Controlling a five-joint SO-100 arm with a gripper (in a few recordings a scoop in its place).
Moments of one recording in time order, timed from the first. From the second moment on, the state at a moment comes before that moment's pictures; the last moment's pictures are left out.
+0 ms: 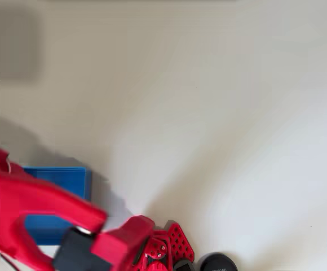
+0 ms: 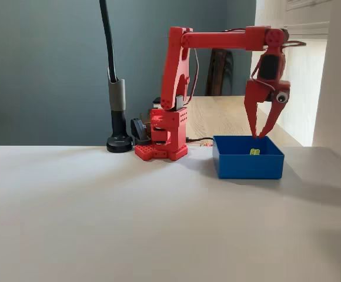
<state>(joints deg) -57.8 88.1 80.3 87.8 -6.9</state>
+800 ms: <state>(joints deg) -12.7 116.8 112.9 65.9 -8.4</state>
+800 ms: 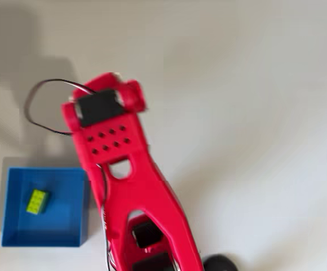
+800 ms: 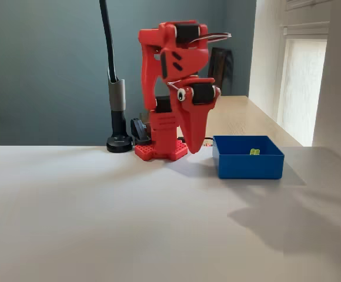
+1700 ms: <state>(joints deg) -1.4 173.0 168.0 54.8 -6.7</state>
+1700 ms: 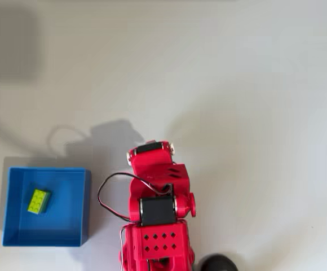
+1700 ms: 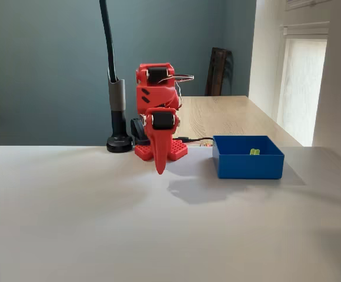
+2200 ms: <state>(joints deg) -0.4 184.6 176.0 54.8 -6.8</state>
